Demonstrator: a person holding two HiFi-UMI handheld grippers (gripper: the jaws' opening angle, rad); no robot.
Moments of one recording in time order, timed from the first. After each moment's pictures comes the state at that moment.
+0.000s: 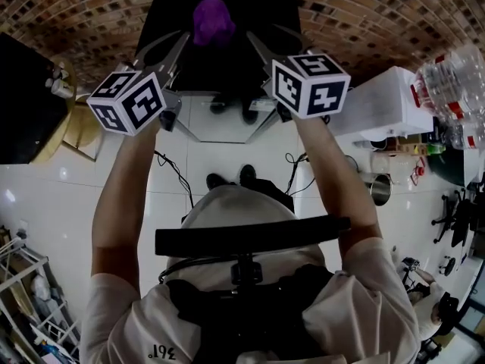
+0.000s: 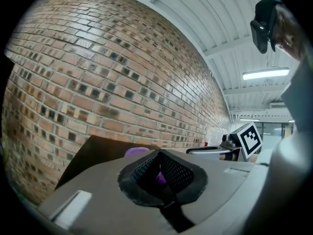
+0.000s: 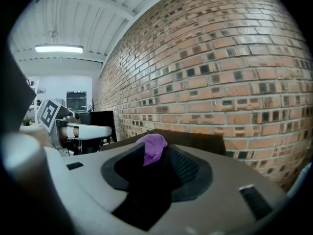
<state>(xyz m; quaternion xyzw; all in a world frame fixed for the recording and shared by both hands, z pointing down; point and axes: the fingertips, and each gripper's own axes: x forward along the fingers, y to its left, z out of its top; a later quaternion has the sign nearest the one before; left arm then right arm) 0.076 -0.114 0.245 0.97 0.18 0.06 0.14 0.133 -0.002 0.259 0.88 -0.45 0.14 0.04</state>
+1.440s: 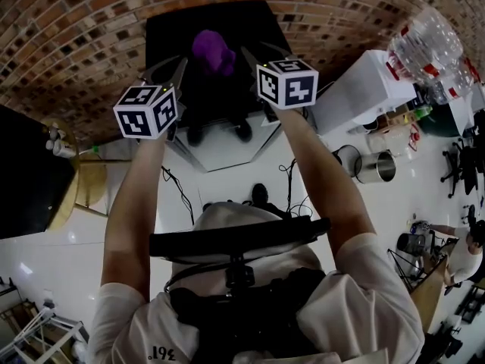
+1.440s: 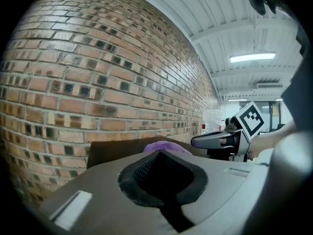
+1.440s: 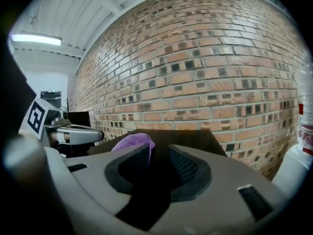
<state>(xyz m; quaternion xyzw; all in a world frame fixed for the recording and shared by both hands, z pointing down) 0.122 -0.157 0.274 0.97 0.23 0.11 0.03 0.170 -0.020 0.284 0.93 -0.32 0.15 0.02</state>
